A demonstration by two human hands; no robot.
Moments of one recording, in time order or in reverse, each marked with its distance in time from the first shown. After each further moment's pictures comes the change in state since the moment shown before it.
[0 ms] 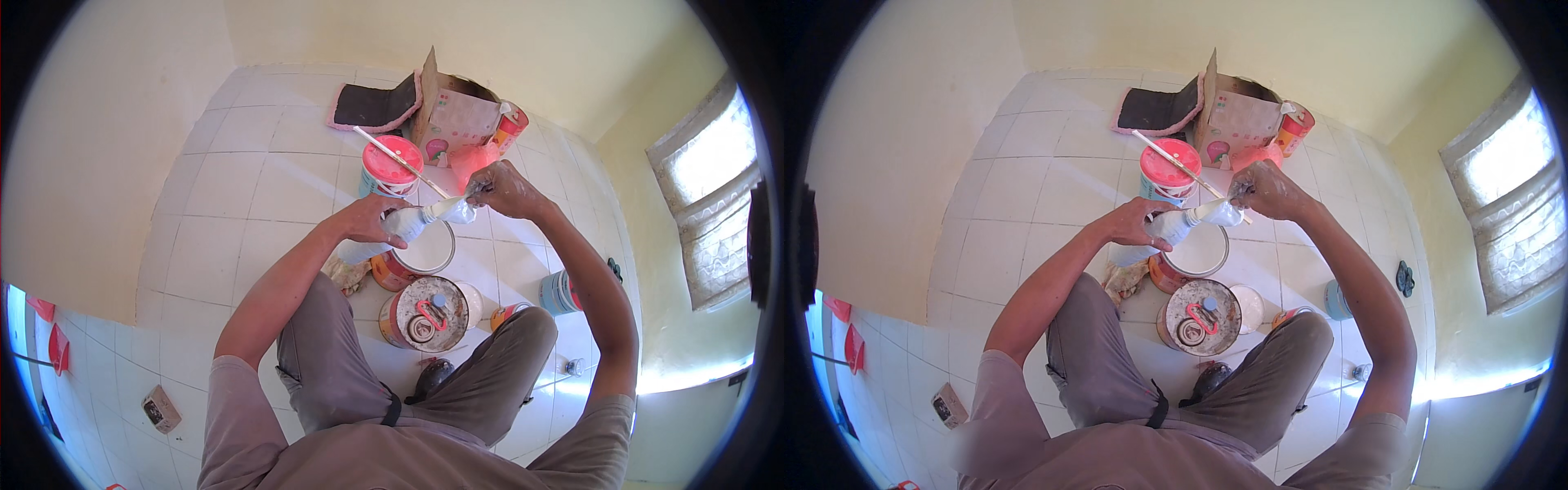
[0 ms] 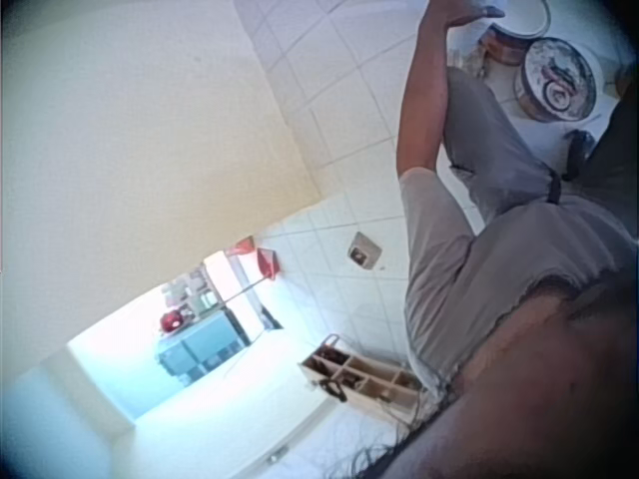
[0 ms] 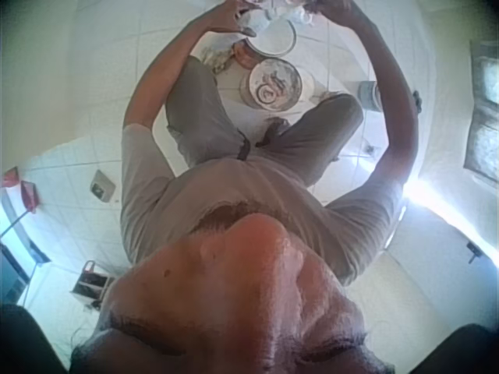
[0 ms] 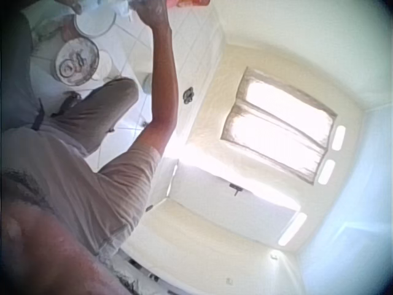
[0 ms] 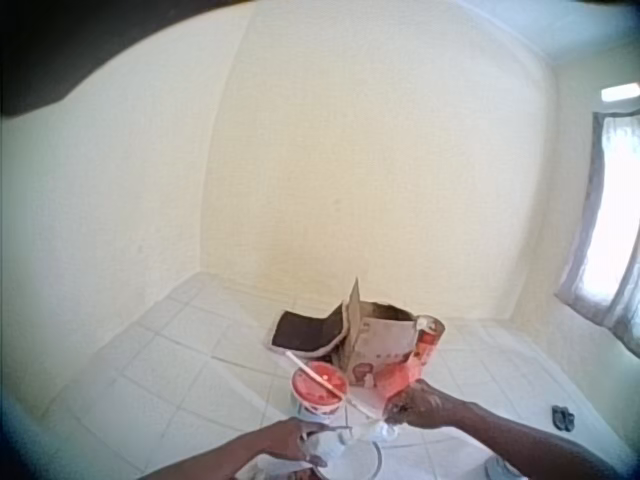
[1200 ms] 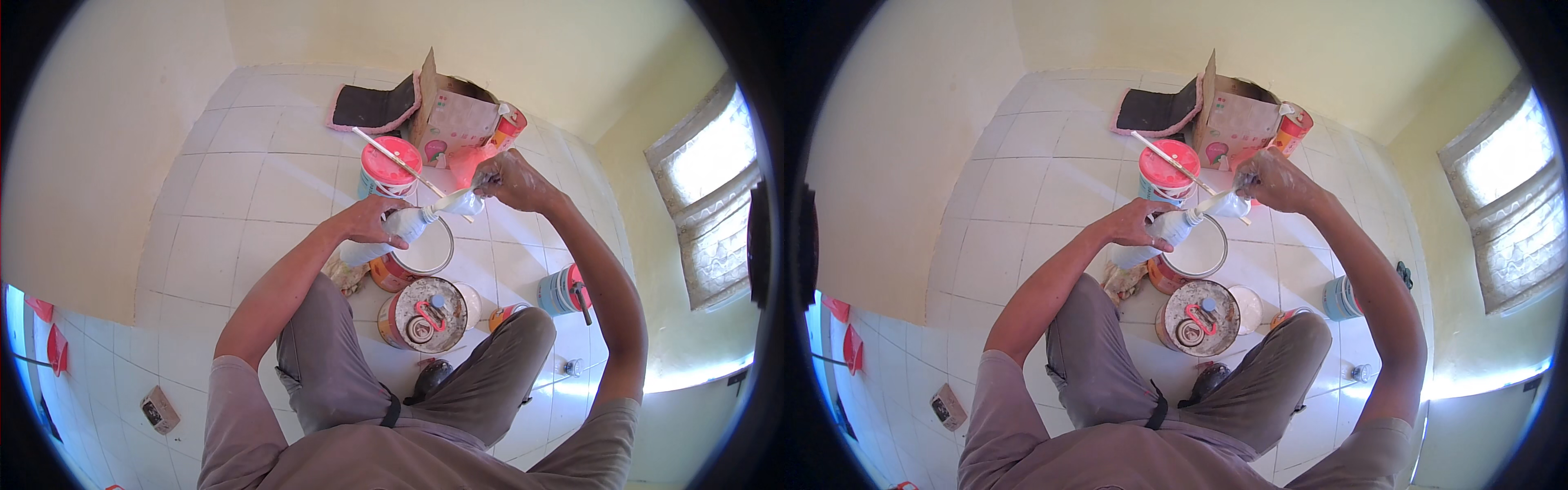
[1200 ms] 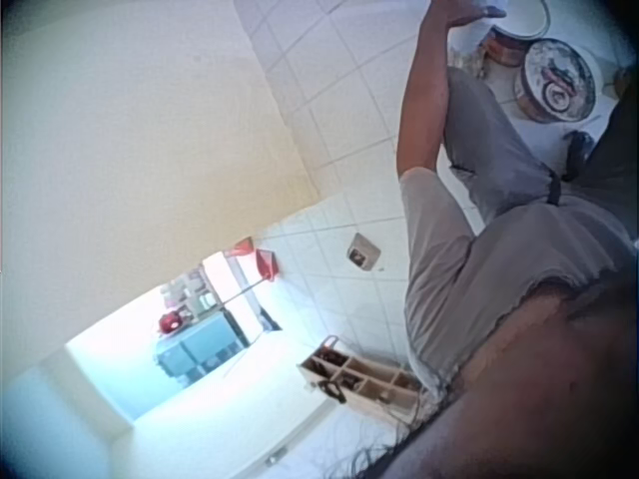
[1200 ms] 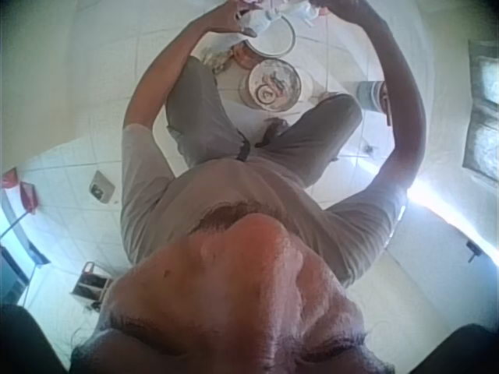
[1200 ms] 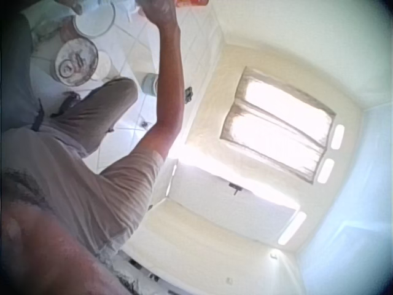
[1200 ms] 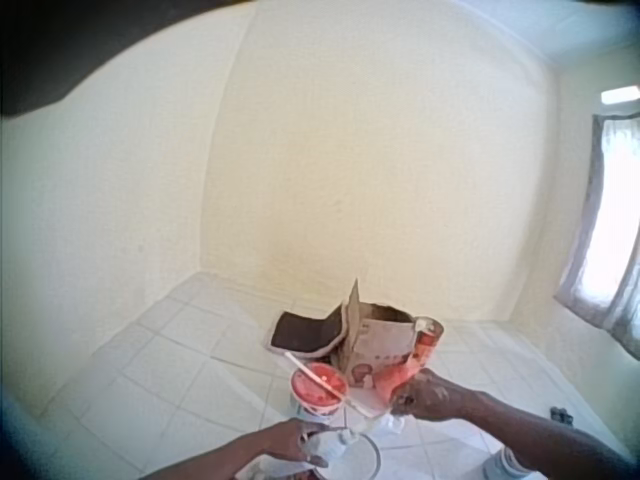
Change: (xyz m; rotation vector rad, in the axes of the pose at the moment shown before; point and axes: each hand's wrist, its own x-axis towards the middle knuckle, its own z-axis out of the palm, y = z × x) left_hand 0.002 0.003 -0.001 -0.021 -0.026 0.011; right_hand -0.002 -0.010 -0.024 -0.119 0.021 -0.087
